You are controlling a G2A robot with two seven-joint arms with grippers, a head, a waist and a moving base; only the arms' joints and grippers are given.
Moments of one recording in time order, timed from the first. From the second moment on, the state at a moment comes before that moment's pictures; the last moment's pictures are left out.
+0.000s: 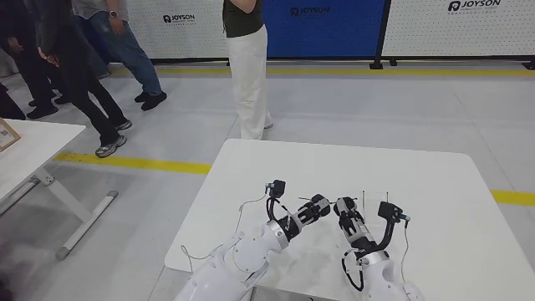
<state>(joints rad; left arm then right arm) 1.34 -1.25 -0.98 -1.50 0.03 -0.20 -0.19 -1.54 -1.40 1.13 -1.64 -0.57 -0.06 0.00</state>
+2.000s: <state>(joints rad) 1.37 -1.25 -1.02 -1.53 0.01 -0.24 -0.18 -1.53 -1.40 1.11 -1.64 -0.61 -0.01 -0.01</state>
